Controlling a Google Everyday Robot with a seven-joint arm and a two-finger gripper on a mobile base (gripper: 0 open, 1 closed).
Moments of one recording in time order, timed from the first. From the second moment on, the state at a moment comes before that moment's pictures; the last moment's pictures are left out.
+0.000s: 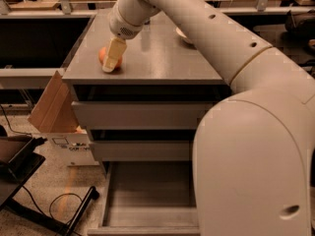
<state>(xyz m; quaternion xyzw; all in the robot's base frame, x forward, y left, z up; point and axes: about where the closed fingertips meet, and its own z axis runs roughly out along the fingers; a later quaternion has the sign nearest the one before) 0.737 0.139 0.926 -0.70 0.61 0.07 0.37</state>
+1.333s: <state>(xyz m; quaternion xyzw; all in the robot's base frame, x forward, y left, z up) 0.767 0.160 0.845 -0.71 0.64 0.06 0.30</state>
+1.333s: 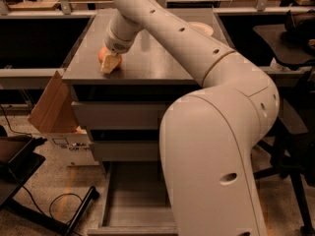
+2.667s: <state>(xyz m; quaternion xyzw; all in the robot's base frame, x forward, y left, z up) 0.709 0.128 0.951 -0.70 0.58 0.05 0.40</state>
